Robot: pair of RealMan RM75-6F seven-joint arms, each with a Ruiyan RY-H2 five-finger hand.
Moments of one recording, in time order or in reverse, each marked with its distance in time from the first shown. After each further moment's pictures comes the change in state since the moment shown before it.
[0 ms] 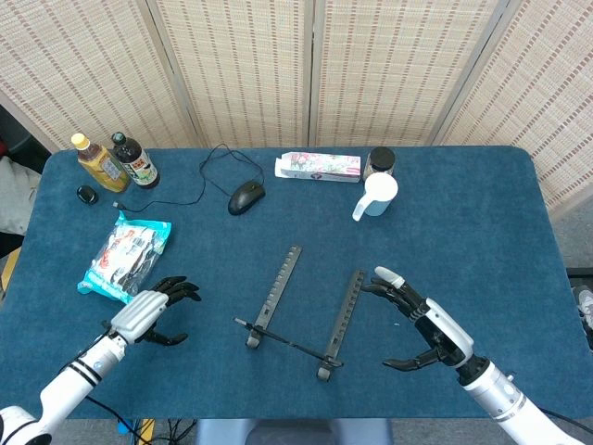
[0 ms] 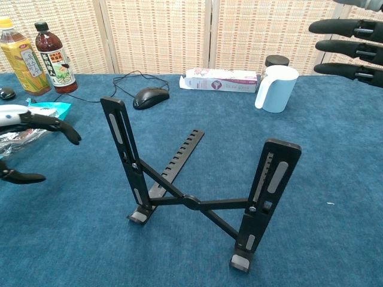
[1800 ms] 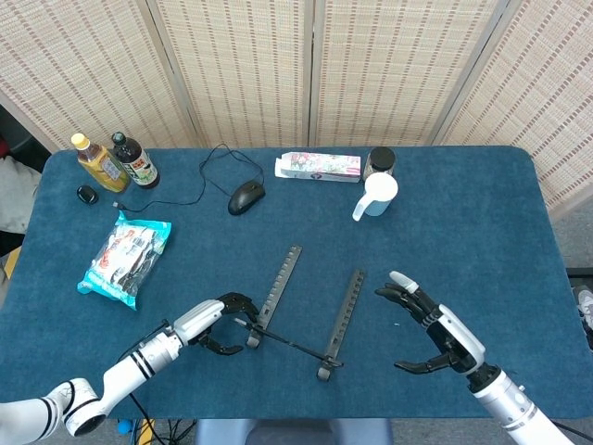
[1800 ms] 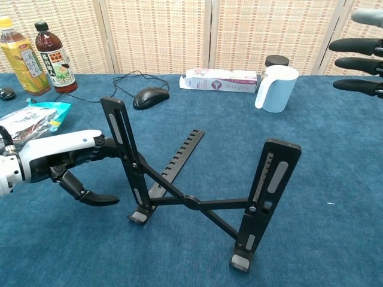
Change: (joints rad) left arm -0.182 -0.305 0.135 0.279 0.105 0.122 -0.417; right arm -0.080 0.006 0.012 0.026 -0.019 -0.009 0.034
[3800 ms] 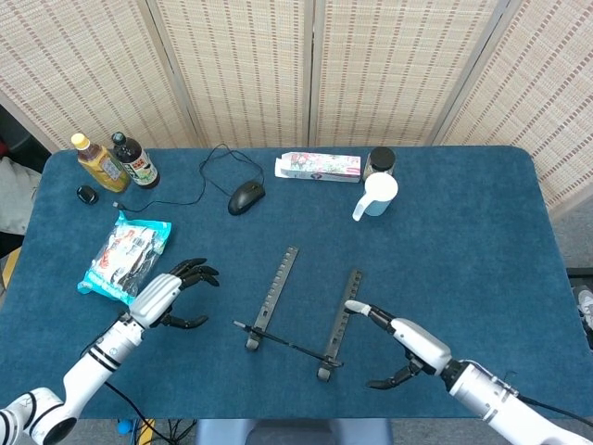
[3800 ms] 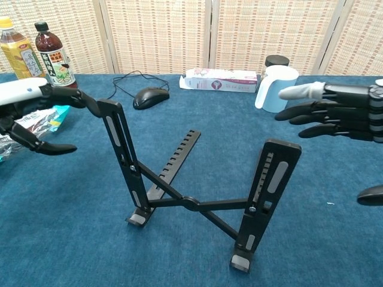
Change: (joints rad) left arm 0.083 0.186 -0.057 -0.148 -0.119 0.139 0.284; right arm 0.123 0.053 0.034 -0.119 0.053 -0.349 -0.539
